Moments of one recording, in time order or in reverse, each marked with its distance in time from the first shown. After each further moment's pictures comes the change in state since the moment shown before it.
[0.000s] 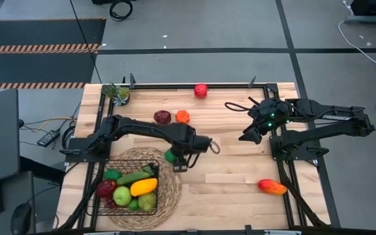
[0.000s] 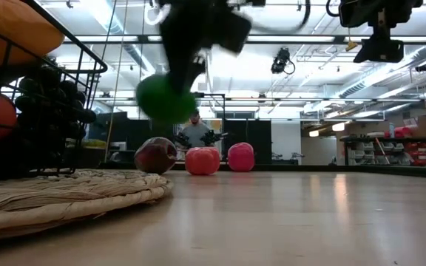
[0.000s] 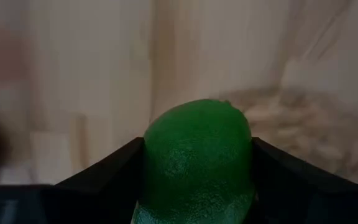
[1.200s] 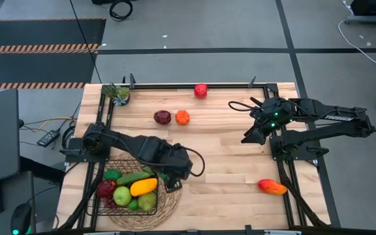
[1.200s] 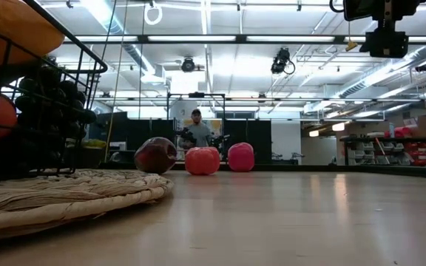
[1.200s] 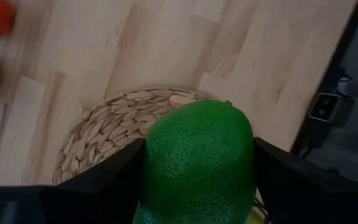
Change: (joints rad) left arm -0.272 -0.152 0.230 -0.147 -0.153 -0.539; right arm 0.001 -0.035 0.000 0.011 -0.095 0.001
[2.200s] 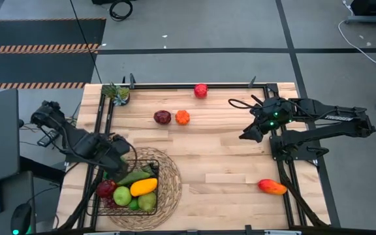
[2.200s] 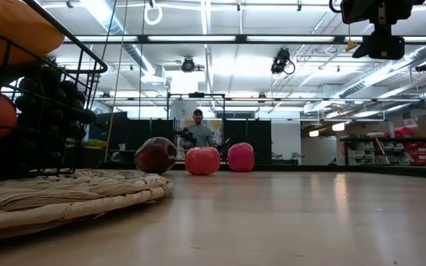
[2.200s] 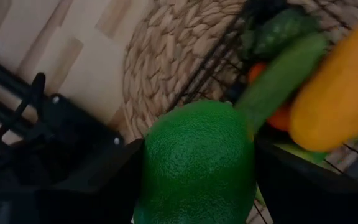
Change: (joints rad) left arm -0.232 -0.708 -0.890 0.001 -0.026 -0.511; right arm 0.000 0.003 0.000 0.007 0.105 0.035
